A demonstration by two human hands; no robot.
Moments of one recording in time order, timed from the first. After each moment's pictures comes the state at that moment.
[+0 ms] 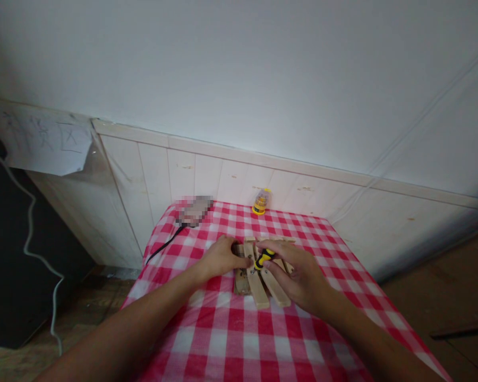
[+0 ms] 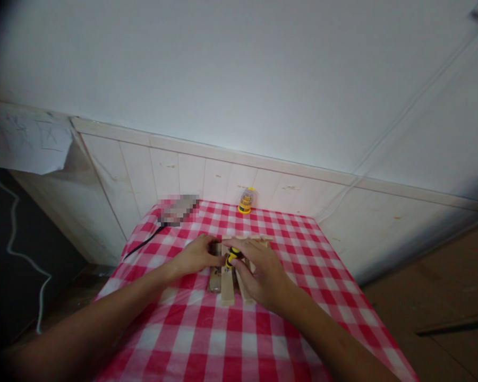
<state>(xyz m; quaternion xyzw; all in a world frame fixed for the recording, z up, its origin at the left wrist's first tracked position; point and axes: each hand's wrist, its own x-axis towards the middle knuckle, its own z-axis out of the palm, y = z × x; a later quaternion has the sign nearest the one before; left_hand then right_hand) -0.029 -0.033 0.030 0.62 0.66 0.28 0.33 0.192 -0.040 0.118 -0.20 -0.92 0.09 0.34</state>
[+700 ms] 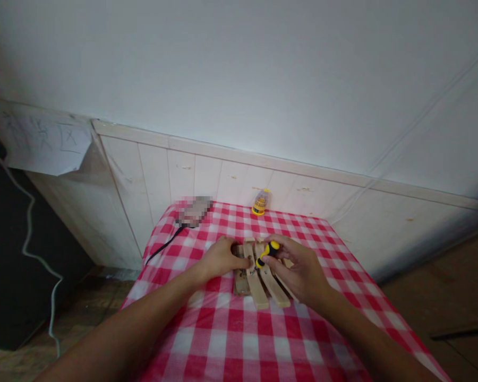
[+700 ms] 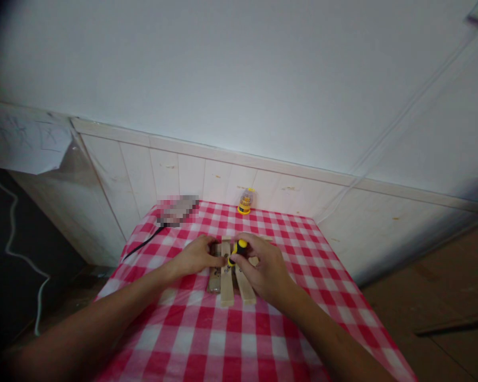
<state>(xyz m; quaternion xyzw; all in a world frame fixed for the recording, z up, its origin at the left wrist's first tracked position) -0.028 -0.036 0.038 0.62 0.66 0.27 0.34 0.189 -0.036 0.113 -0.31 -0.85 0.19 0.37</state>
